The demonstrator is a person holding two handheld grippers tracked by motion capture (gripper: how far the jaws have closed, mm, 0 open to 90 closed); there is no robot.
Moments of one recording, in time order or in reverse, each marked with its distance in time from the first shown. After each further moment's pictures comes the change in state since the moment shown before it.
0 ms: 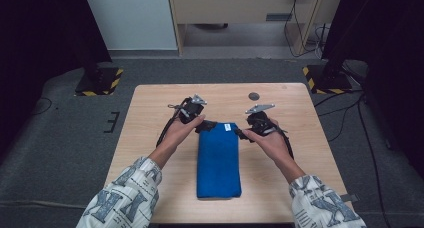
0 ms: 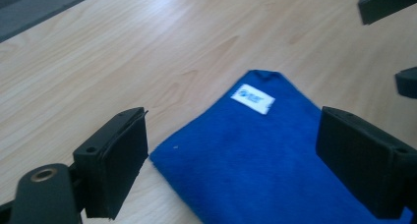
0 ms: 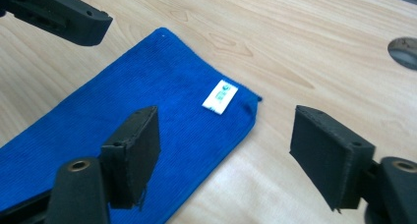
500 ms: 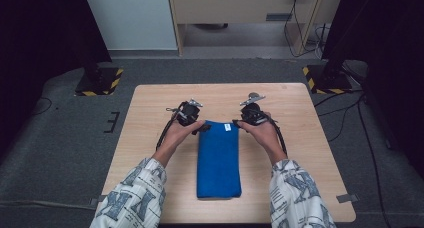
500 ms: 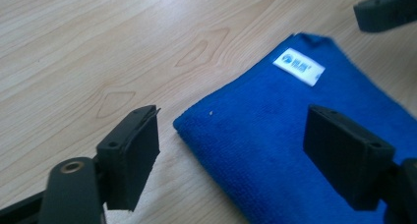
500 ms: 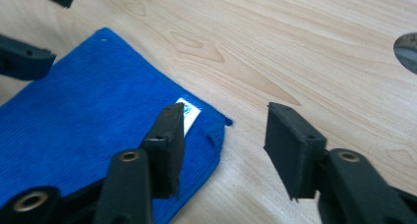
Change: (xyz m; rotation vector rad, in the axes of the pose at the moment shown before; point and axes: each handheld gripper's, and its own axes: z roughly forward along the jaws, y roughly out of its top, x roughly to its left) left arm 0.021 -0.023 0.027 0.084 0.011 -0.056; right arm -0.029 0.014 0.054 0.068 -0.032 0.029
